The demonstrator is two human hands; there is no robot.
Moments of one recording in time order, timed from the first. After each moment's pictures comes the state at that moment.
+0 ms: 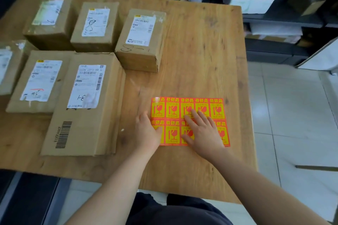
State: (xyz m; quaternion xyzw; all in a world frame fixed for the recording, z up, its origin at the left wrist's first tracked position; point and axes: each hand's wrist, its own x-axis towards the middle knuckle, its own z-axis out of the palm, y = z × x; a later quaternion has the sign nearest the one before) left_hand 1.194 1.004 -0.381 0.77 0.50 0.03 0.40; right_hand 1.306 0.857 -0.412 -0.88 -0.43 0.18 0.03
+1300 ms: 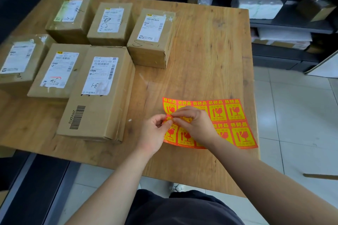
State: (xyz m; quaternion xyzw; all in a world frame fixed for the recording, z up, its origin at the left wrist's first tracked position) left_hand 1.160 0.983 -0.373 0.62 0.39 0.14 0.67; right_hand 1.285 0.884 -0.371 -0.77 -0.41 0.22 0.44
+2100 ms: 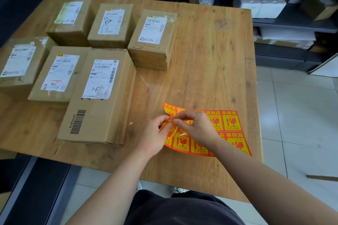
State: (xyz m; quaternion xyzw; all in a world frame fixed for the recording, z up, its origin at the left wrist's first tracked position) left_hand 1.161 0.996 -0.370 0.74 0.34 0.07 0.58; right_hand 1.290 0.890 -0.375 -0.77 -0.39 0.26 0.44
